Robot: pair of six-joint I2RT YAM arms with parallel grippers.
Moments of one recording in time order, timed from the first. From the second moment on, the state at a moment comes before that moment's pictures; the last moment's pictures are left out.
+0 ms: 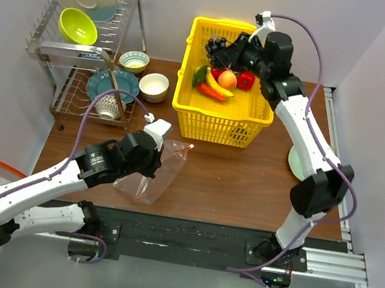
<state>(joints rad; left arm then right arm) -0.92 0.95 0.92 -0.71 -0.26 -0.43 0.41 1.81 1.92 -0.27 -0.28 0.48</state>
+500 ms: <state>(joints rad) -0.92 1.04 1.07 -0.75 -0.27 -0.48 0.51 1.17 1.30 -0.22 -0.59 0.56</state>
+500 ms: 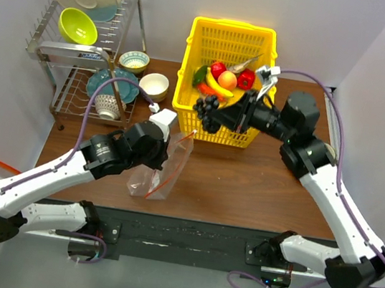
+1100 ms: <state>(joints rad) -0.92 1.09 1.10 -0.67 -0.14 -0.57 0.66 1.01 0.90 0.09 -0.64 0.77</state>
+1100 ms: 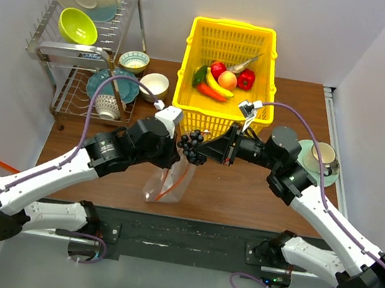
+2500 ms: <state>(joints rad) -0.92 1.04 1.02 -0.57 -0.07 -0.63 0.67 1.00 0.71 0.27 -0.57 0.79</state>
